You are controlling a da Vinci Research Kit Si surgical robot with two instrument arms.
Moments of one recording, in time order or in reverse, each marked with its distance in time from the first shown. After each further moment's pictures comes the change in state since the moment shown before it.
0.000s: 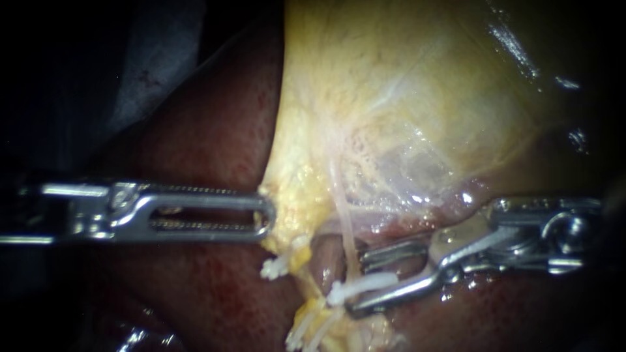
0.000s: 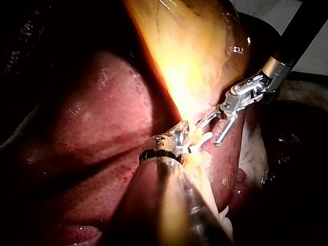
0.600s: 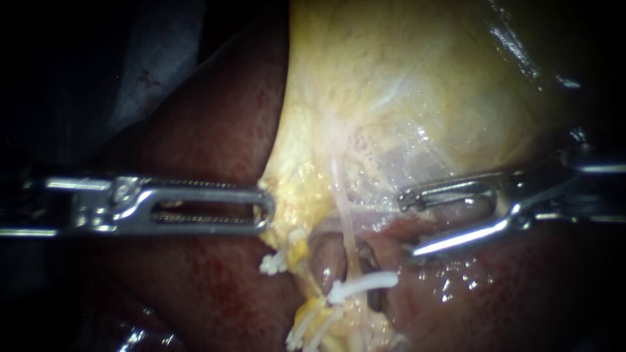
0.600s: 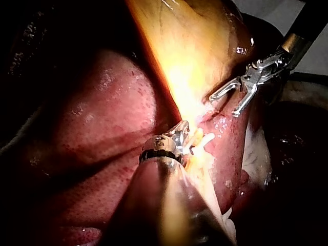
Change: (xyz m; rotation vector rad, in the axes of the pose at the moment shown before) right arm 0.005 -0.002 -0.009 -0.085 0.067 -0.136; left arm 0.000 0.001 0.000 0.000 0.000 0.001
